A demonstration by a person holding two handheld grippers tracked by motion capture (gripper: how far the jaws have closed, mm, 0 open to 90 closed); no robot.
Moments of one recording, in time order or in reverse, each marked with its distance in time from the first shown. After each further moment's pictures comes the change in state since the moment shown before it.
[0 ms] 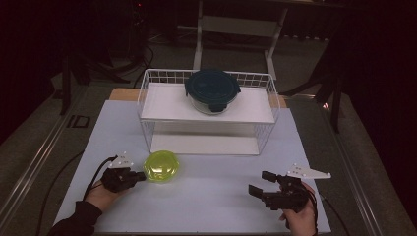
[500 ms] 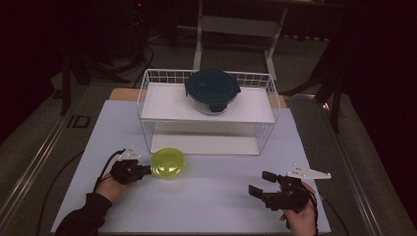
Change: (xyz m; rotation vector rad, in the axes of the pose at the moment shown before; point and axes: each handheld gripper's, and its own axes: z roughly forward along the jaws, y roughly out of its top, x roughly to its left) left arm 0.006 0.017 0.019 -0.006 -0.001 -0.029; right arm 0.000 0.000 -0.001 0.004 -0.003 -0.007
